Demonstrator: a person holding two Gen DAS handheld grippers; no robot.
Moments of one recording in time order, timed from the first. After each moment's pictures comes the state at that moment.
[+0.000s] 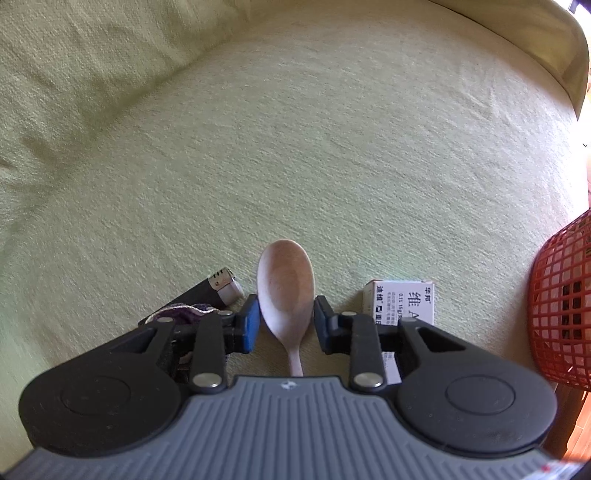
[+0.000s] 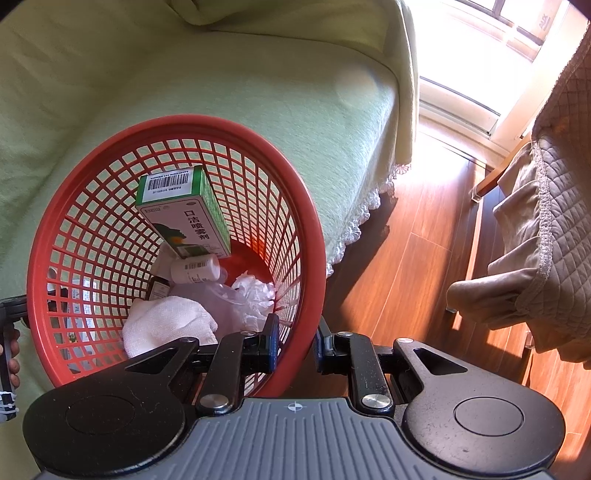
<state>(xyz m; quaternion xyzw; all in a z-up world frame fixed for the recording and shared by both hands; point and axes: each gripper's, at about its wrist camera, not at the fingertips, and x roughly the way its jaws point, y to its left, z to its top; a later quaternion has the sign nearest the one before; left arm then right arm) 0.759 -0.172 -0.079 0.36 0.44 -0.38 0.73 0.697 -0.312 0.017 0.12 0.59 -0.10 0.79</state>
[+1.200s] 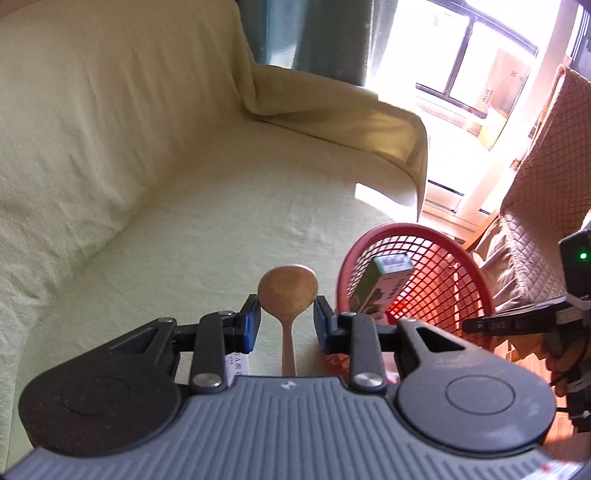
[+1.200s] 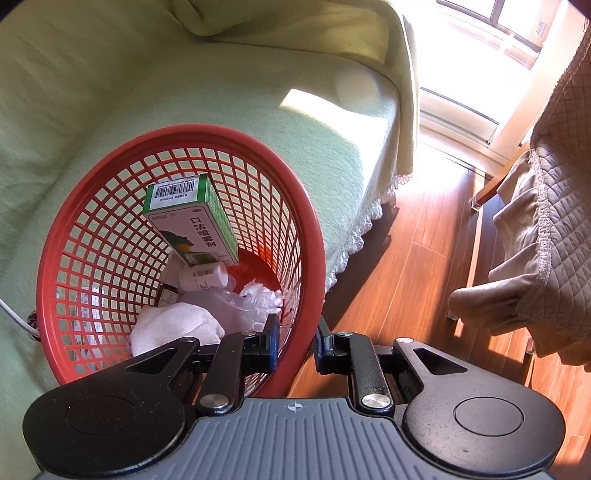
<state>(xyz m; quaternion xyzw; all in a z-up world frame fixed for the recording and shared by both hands) 0.629 -0.154 0.131 0.29 0.34 -0.56 0.70 0.694 -0.306 0.024 0.12 0.58 -0.10 0.80</state>
